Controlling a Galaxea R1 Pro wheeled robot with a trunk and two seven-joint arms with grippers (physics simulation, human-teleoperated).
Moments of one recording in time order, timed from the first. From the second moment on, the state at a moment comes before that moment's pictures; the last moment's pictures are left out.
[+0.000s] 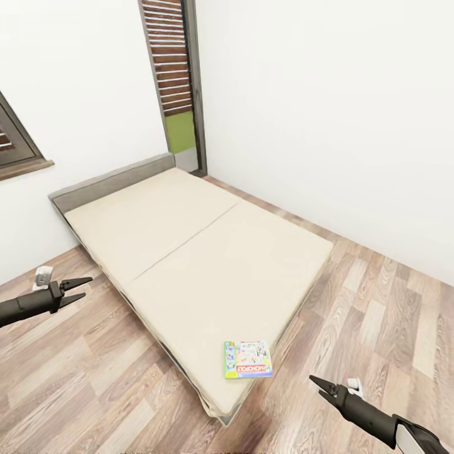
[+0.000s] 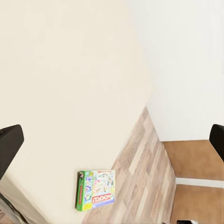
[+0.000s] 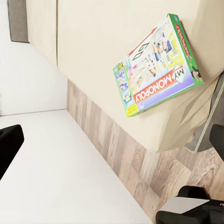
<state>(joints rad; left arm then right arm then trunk) -0.81 0.56 0.38 -0.63 0.26 0.90 -1.13 -0.43 -0.29 -0.20 -0.38 -0.48 0.43 1.07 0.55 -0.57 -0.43</state>
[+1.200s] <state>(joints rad) -0.81 0.57 0.38 -0.63 0.26 0.91 -1.22 -0.43 -0.25 -0.21 -0.56 -0.49 0.42 1.09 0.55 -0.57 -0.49</state>
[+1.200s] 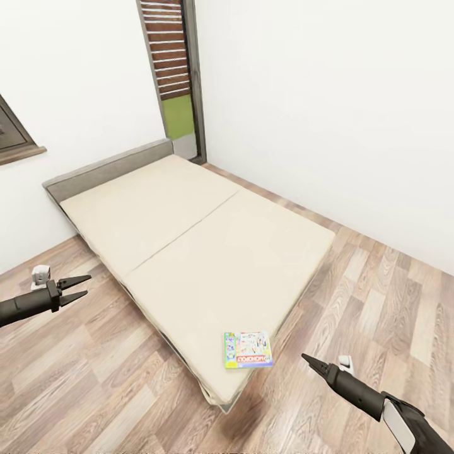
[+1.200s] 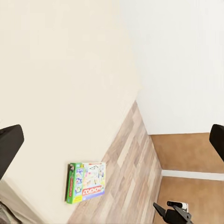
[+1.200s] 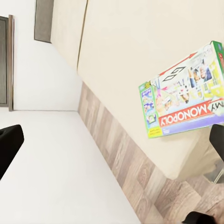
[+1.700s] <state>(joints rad) -0.81 0.57 0.38 -0.62 0.26 0.91 -1.22 -0.43 -0.26 -0.21 -0.57 -0.49 0.42 1.09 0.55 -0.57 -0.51</state>
